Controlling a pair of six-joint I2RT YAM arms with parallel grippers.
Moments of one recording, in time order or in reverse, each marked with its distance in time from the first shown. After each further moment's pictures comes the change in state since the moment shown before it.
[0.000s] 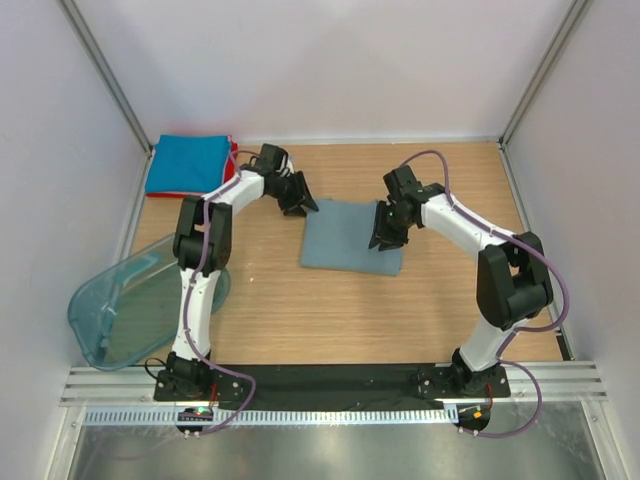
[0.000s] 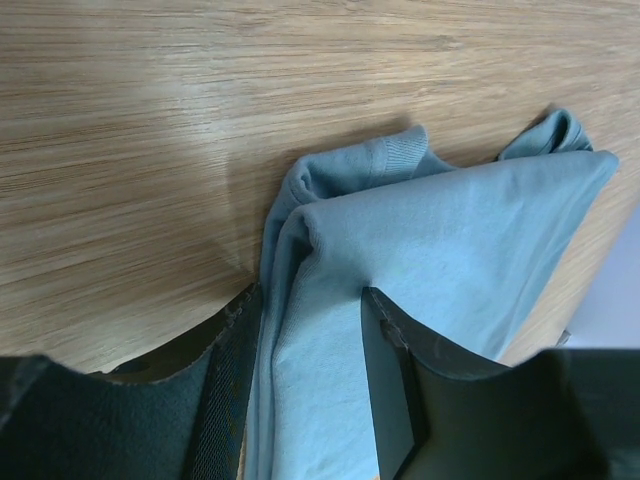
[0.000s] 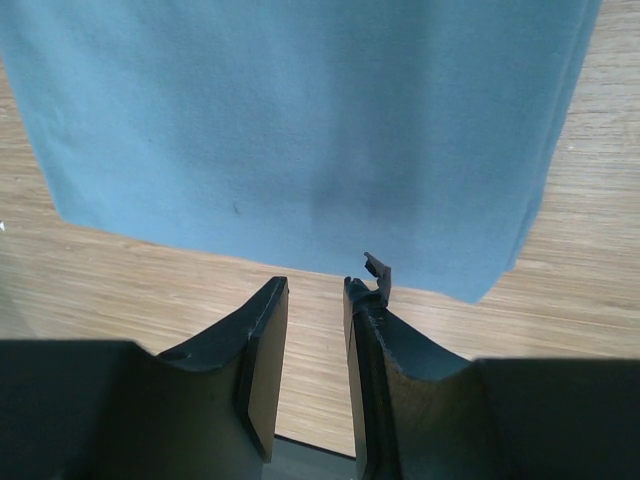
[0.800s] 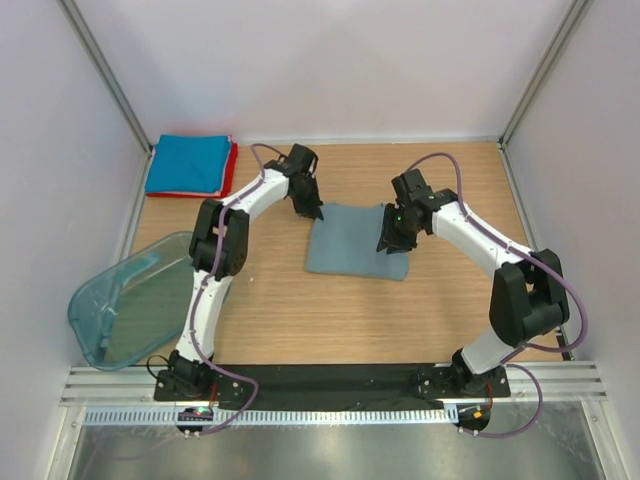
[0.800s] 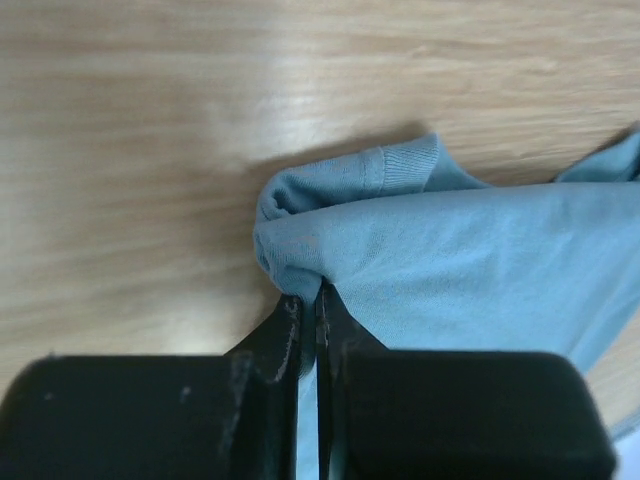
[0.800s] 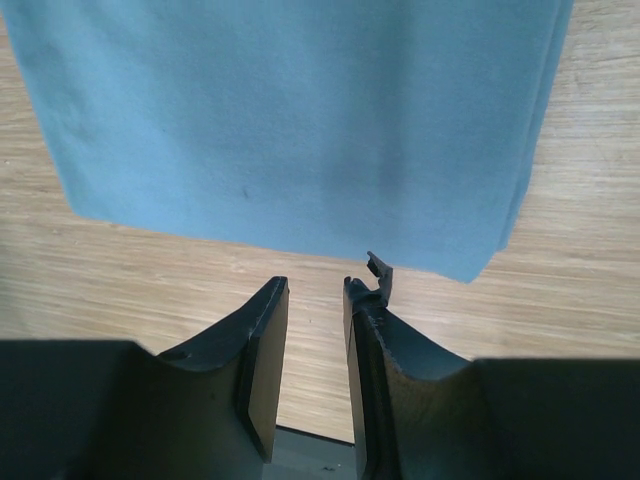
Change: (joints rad) left arm -0.126 0.027 0.116 -0.136 -0.238 -0.015; right arm 0.000 -0.112 -0.066 -0.028 0.040 -0.005
